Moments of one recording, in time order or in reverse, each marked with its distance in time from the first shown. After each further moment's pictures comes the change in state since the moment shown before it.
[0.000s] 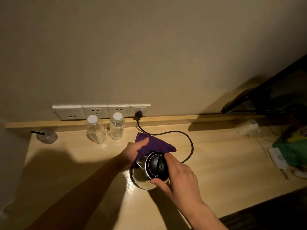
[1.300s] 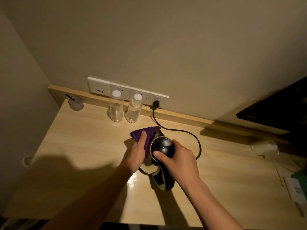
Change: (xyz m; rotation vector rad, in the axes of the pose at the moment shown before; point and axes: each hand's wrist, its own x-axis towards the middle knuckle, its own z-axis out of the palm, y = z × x) left_hand 0.022 -0.120 0.002 -0.131 0.522 0.181; right_hand 0.017 -0.006 -0.022 0.331 -0.166 0.179
